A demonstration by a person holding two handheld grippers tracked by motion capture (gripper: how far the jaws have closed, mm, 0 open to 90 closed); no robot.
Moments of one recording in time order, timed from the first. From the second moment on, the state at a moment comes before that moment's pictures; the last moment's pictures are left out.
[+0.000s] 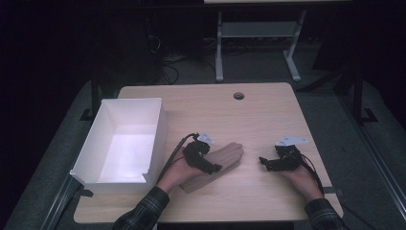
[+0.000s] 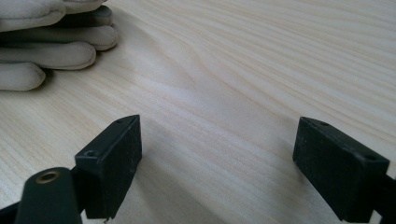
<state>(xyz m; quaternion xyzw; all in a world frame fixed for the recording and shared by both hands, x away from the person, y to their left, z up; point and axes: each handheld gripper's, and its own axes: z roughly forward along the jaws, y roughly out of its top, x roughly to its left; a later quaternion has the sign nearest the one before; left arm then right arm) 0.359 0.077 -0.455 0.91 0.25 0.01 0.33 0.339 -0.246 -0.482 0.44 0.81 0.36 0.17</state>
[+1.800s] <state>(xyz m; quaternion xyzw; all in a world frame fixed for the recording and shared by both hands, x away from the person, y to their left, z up) 0.362 0.082 -0.347 0.88 0.28 -0.01 0.37 0.338 -0.245 -0.482 0.44 0.80 0.36 0.17</state>
